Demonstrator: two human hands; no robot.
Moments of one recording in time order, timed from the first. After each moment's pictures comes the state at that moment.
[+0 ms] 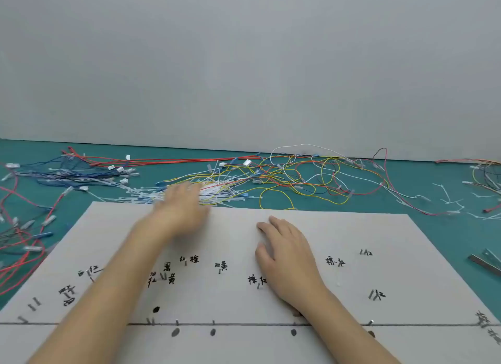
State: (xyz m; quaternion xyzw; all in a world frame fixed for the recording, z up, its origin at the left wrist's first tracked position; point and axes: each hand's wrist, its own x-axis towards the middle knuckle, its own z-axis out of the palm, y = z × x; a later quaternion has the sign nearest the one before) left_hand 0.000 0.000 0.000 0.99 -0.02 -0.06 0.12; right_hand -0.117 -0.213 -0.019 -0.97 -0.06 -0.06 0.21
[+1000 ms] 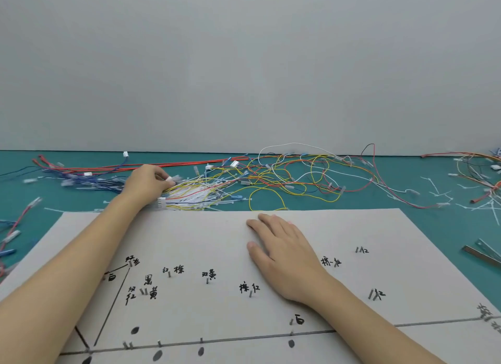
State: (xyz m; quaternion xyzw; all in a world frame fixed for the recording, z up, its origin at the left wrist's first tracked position) left_hand 0.089 0.044 -0.015 0.95 0.04 0.08 0.30; right_hand -0.102 -0.232 -0.021 -0.98 -0.12 -0.03 0.16
